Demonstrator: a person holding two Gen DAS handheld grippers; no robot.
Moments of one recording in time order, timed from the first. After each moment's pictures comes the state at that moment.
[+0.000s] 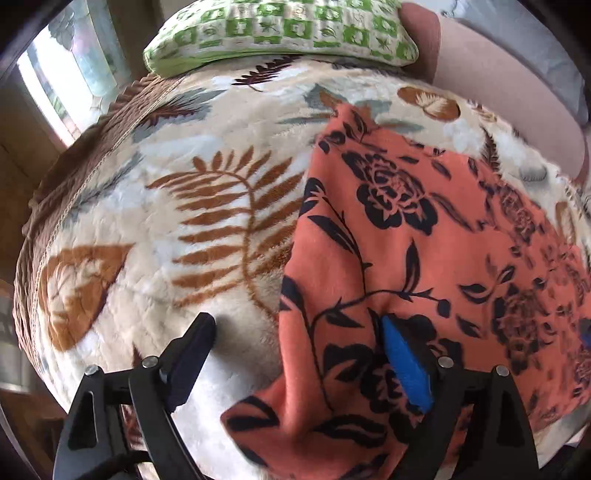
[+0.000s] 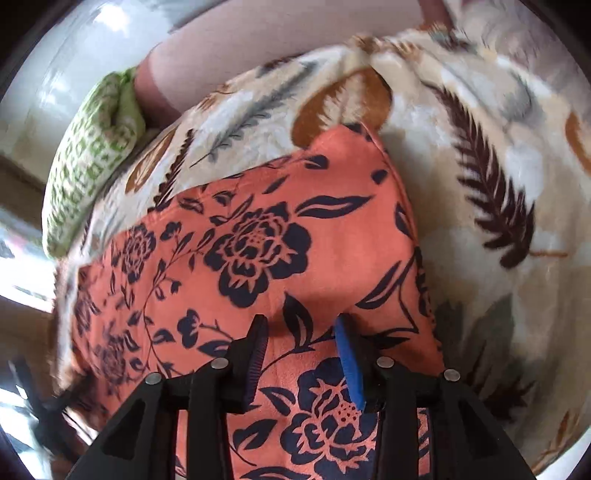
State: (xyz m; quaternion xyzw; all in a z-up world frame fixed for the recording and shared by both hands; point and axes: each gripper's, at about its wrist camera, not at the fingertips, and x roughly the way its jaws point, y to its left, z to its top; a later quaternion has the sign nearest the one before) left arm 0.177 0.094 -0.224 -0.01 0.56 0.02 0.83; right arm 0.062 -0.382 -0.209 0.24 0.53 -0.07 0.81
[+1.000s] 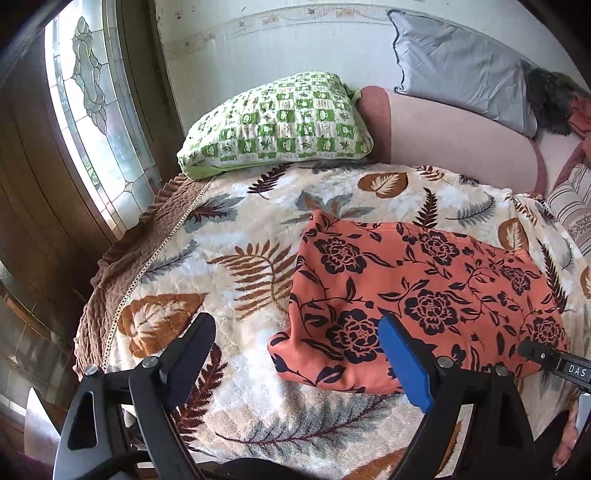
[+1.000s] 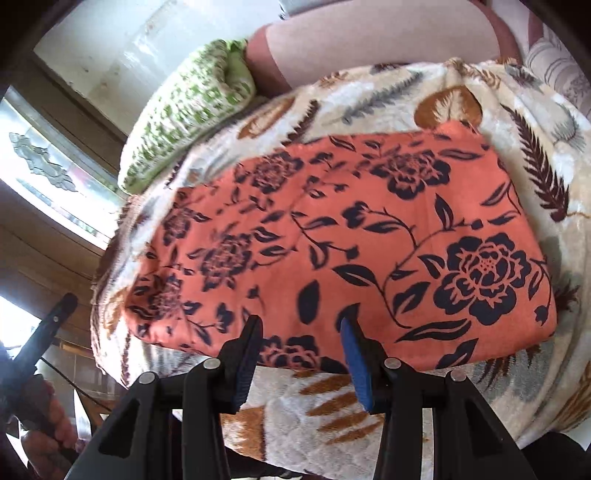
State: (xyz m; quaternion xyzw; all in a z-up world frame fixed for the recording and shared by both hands) left arm 0.065 0.076 -0.098 0.04 0.41 0.01 0.91; right arm 0.000 -0.273 -0.164 0.22 0.50 0.06 0.83
